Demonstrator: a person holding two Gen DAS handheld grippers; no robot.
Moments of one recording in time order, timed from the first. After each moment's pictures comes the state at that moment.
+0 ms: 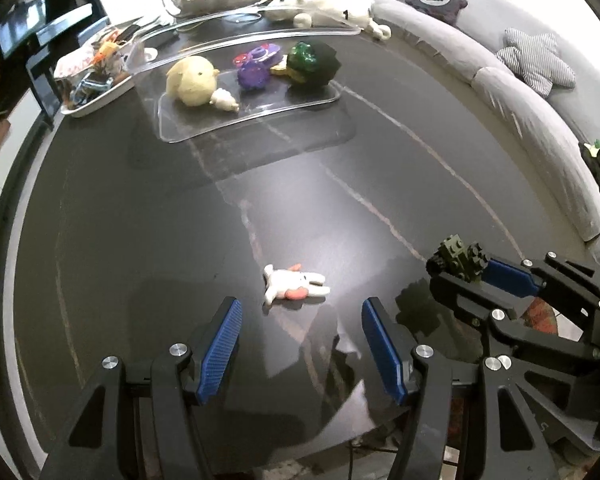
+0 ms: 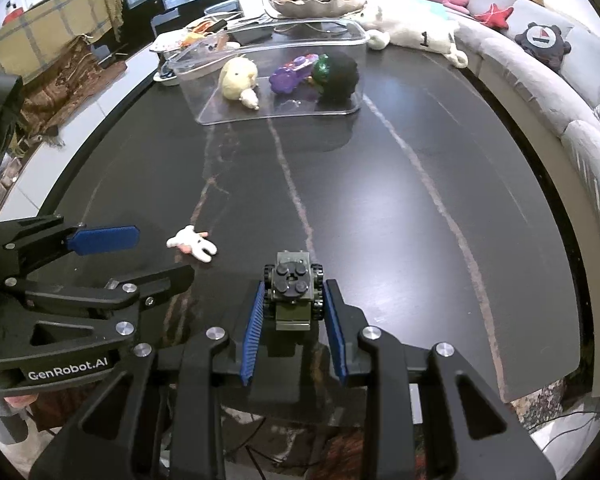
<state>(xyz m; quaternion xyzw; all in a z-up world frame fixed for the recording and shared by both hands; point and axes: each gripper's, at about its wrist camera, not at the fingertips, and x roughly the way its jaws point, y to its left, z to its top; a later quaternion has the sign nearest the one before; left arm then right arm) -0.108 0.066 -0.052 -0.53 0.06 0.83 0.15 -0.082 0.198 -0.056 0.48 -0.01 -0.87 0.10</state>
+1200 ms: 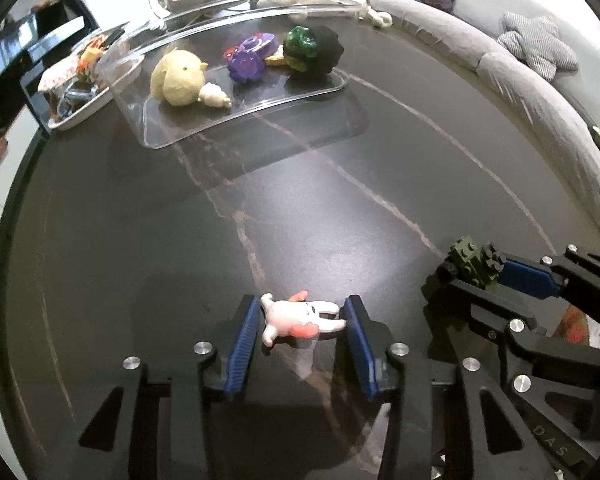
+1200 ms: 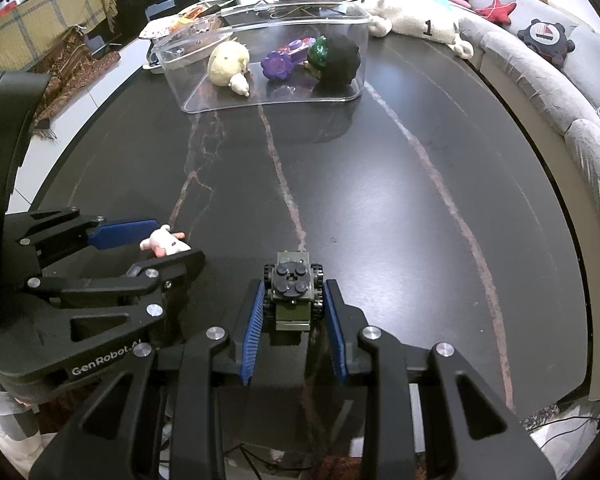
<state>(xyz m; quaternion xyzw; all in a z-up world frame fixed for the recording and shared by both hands) -0.126 0.077 -0.083 -0.53 0.09 0.83 0.15 -0.099 0.192 -0.076 0.50 0.00 -0.86 0.10</state>
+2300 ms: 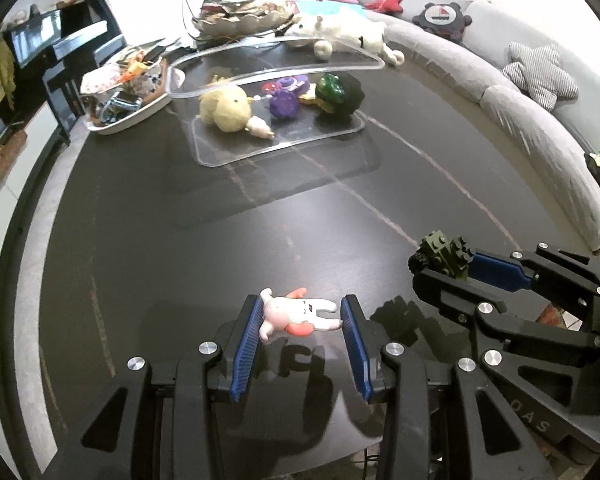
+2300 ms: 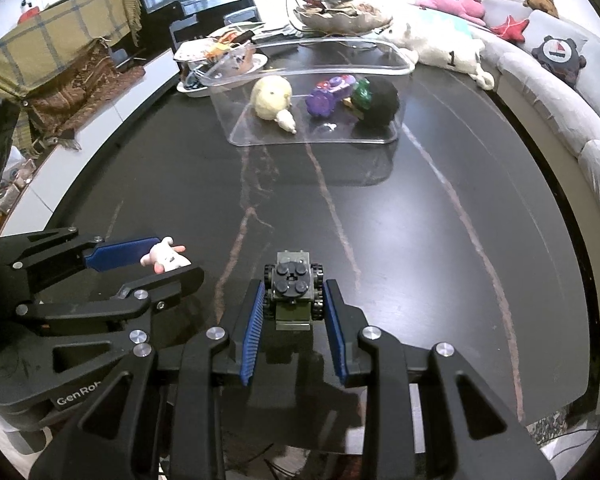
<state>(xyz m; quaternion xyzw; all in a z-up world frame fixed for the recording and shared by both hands) -0.104 0.037 -0.036 -0.49 0.06 0.86 0.14 -0.091 0.161 -0.037 0.46 0.00 -0.88 0.13</state>
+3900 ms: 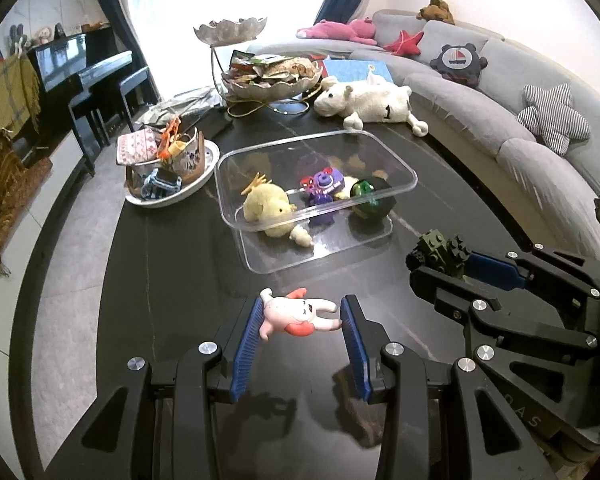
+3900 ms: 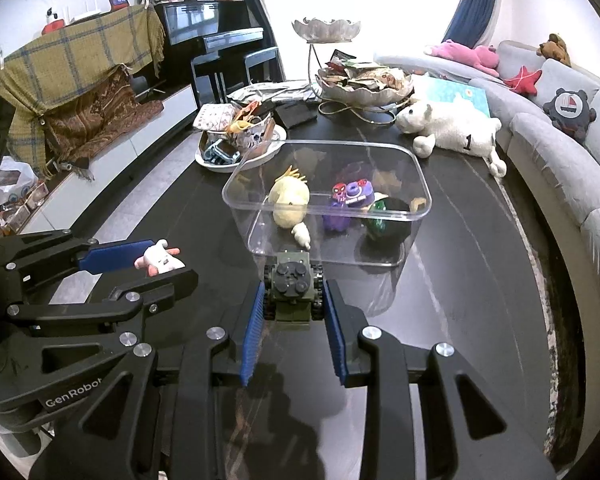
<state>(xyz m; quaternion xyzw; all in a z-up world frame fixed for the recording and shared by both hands) -0.159 0.025 0.049 -0.43 0.06 0.89 0.11 -0.154 0.147 0.045 0.39 0.02 -0.91 0.15</state>
